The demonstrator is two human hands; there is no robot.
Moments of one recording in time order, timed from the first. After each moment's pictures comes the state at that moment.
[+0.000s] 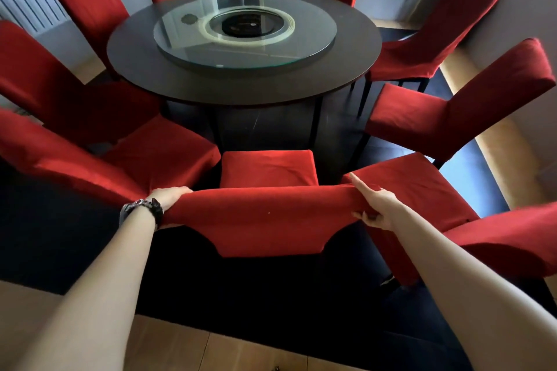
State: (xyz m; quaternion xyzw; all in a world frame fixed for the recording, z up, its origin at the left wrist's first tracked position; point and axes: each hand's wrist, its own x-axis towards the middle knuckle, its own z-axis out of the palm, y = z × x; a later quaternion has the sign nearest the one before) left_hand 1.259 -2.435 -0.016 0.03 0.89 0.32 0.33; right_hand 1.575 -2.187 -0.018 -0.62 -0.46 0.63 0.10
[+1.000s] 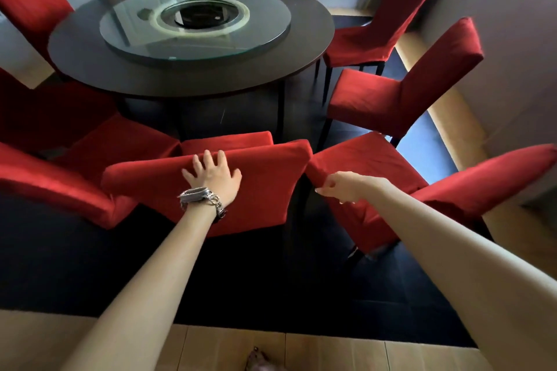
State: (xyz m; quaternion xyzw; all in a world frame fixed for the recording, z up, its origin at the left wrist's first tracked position) left_hand 1.439 -2.330 -0.011 0.36 0.92 0.06 0.11; right_hand 1.653 -2.173 0.005 -0.42 -0.84 0.26 -0.23
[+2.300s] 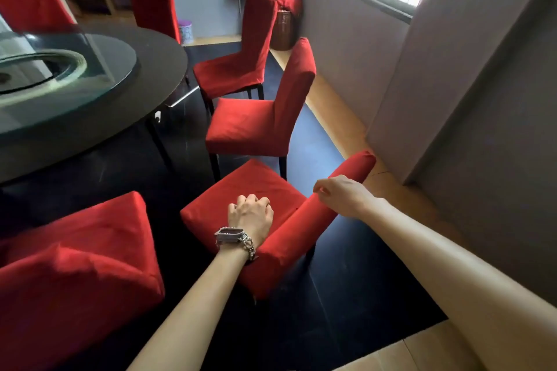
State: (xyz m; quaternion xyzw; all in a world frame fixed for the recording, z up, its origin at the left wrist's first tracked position) left_hand 1.797 -2.030 -0.024 0.62 0.78 0.05 0.09; right_hand 1.984 -1.957 0.025 -0.54 -0.83 0.17 -0.03
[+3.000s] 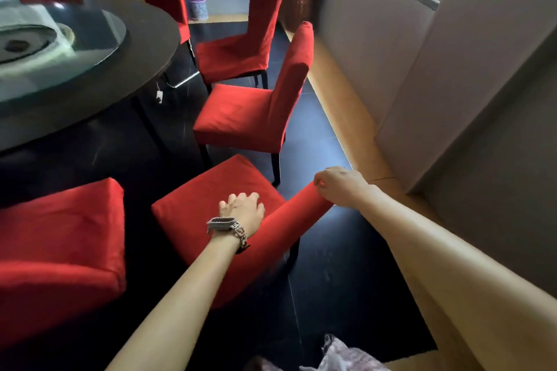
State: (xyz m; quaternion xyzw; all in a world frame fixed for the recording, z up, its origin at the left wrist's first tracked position) left_hand 1.885 -1.903 -0.061 0.57 0.81 -0.03 0.14; right_hand 2.072 -1.802 -0.004 -0.51 -0.85 0.12 -0.10
